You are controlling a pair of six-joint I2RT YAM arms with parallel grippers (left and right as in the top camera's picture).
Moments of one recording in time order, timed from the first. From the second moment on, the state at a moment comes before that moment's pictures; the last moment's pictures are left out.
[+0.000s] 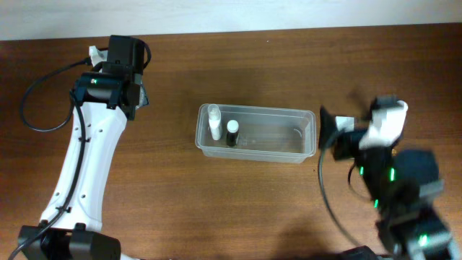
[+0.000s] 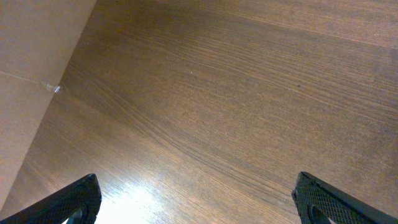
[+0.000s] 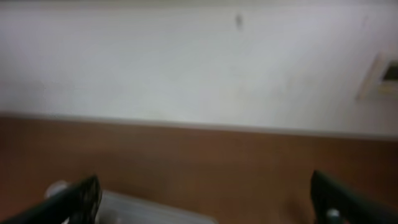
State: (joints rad) left arm -0.14 1.66 1.66 -1.12 -0.60 -0.34; right arm 0.22 0.77 0.96 -0.40 0.10 0.04
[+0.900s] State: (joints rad) left arm -0.14 1.66 1.66 -1.12 -0.60 -0.34; right arm -0.47 1.69 1.94 -1.34 -0.12 0.03
